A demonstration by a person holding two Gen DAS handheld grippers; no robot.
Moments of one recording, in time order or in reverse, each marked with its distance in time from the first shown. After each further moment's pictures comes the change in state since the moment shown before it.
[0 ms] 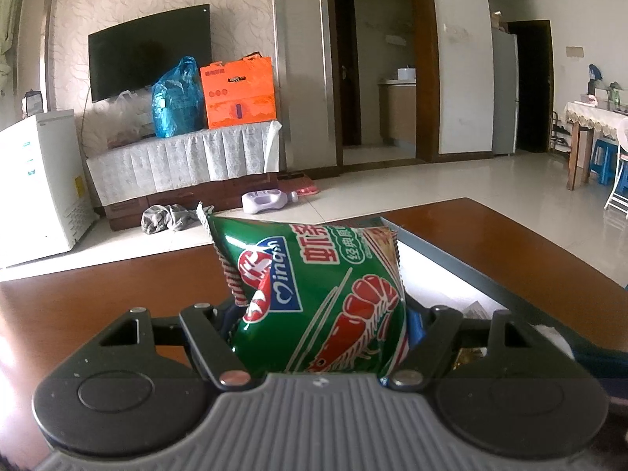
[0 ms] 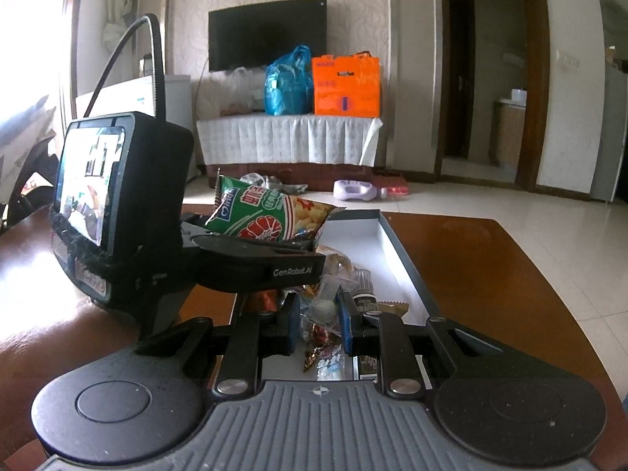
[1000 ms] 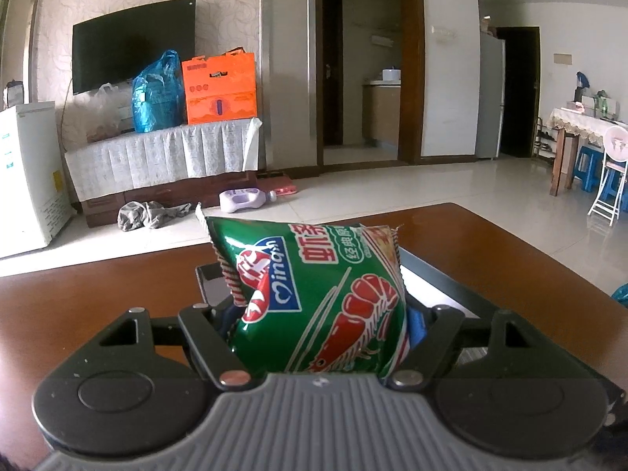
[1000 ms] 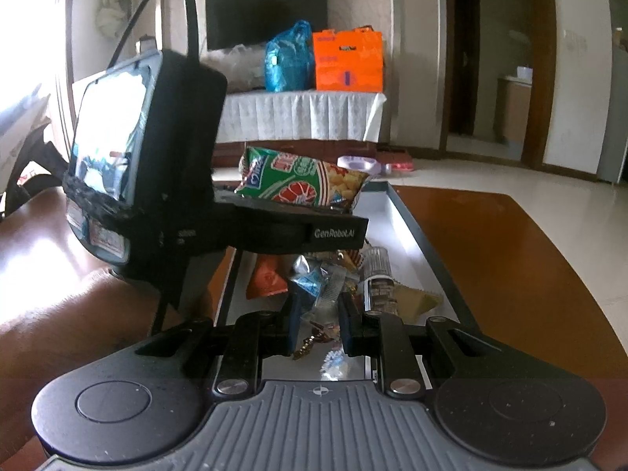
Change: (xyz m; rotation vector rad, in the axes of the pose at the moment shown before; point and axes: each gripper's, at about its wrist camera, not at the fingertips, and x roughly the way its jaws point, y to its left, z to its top) left arm 0.037 0.016 0.006 -0.016 0.000 -0.076; right arm 0.032 0.004 -0.005 0.009 0.082 0.006
